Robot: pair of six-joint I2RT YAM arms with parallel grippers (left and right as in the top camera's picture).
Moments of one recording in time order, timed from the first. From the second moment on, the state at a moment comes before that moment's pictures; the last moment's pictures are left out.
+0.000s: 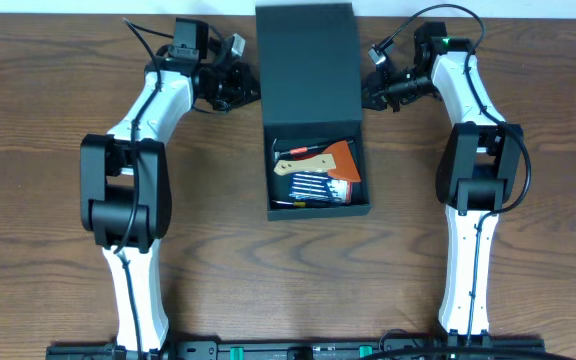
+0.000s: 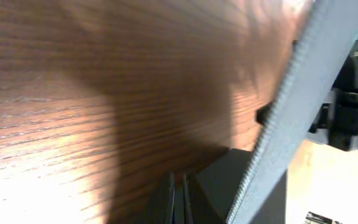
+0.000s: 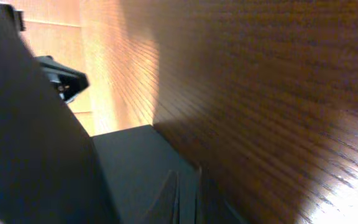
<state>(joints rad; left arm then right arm) -0.14 2.25 1.75 -0.53 0.79 -0.39 0.00 2.62 2.27 -1.15 -1.04 0.01</state>
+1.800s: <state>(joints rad) -0.16 2.11 1.75 -0.61 0.90 -0.39 -0.08 2.62 2.27 -1.33 -0.97 -0.04</state>
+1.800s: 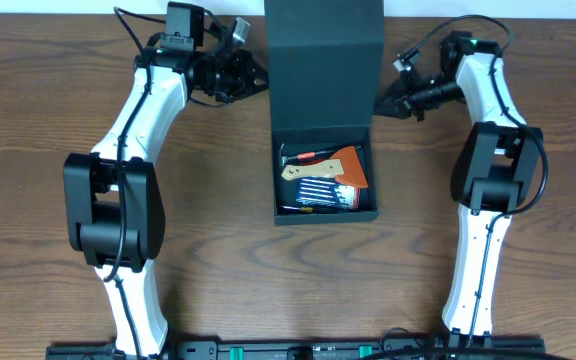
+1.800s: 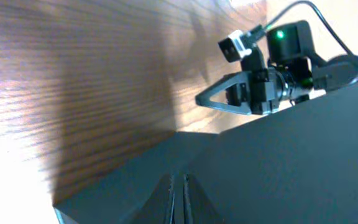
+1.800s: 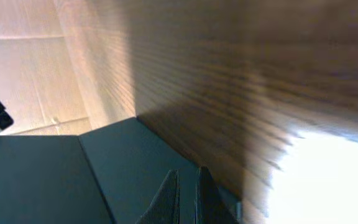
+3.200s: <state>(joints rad) -0.16 1.79 1.76 -1.13 0.26 -0.16 -0.04 2.59 2.28 -1.44 -0.65 -0.12</state>
